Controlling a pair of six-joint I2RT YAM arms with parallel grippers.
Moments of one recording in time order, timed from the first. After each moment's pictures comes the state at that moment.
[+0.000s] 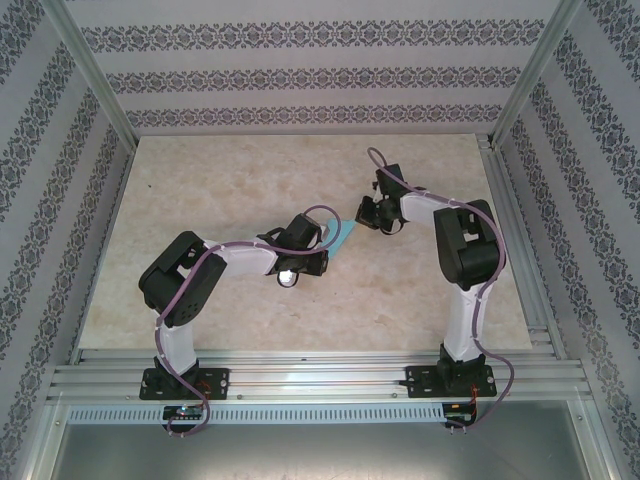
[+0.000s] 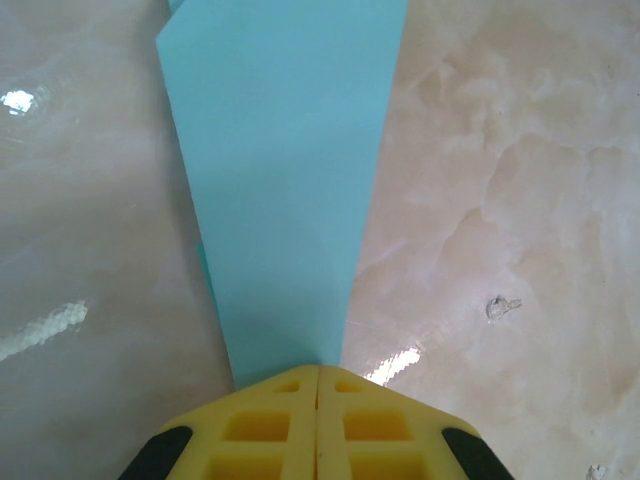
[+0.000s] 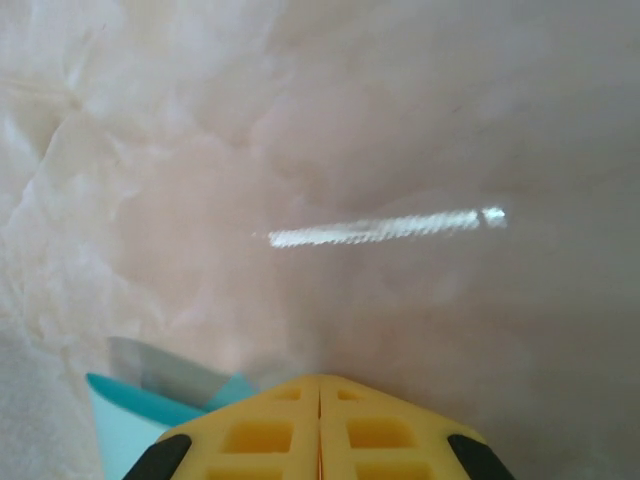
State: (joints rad) left arm -0.72 1.89 1.03 -0.12 0.20 -0.48; right arm 0.25 2.05 1.31 -0.33 -0.32 0.56
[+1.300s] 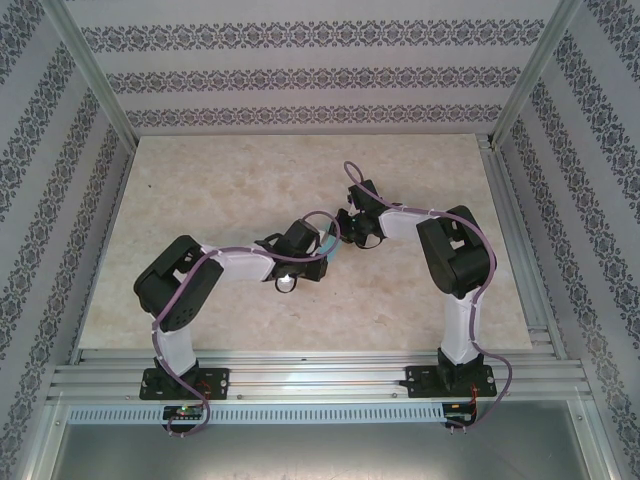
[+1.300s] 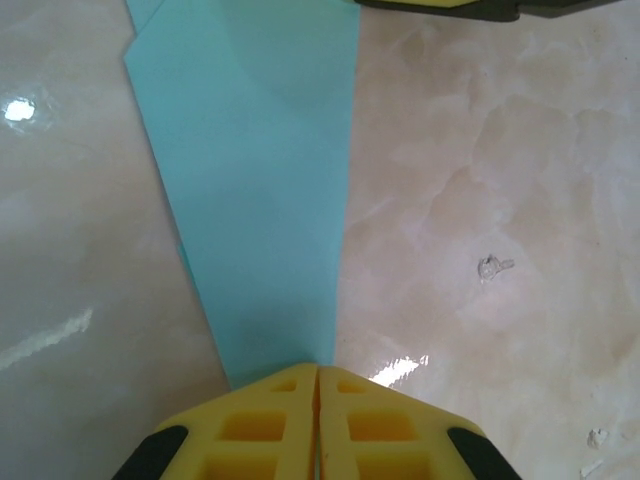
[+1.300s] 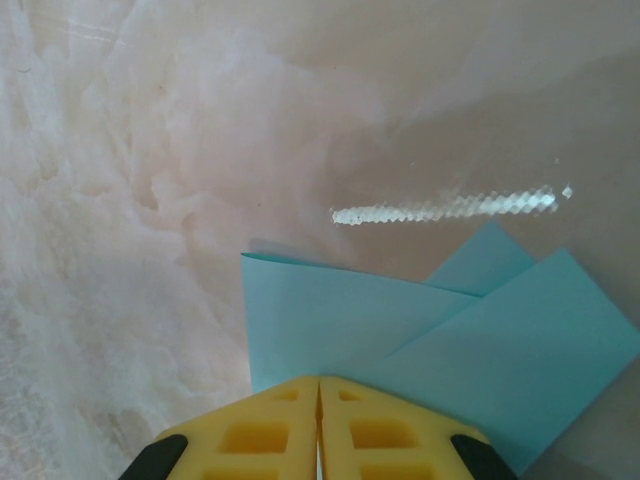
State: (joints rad) left arm -0.74 1.85 0.95 -0.07 0.19 -0.46; right arm 0.43 2.03 1.19 -0.16 -0.37 0.76
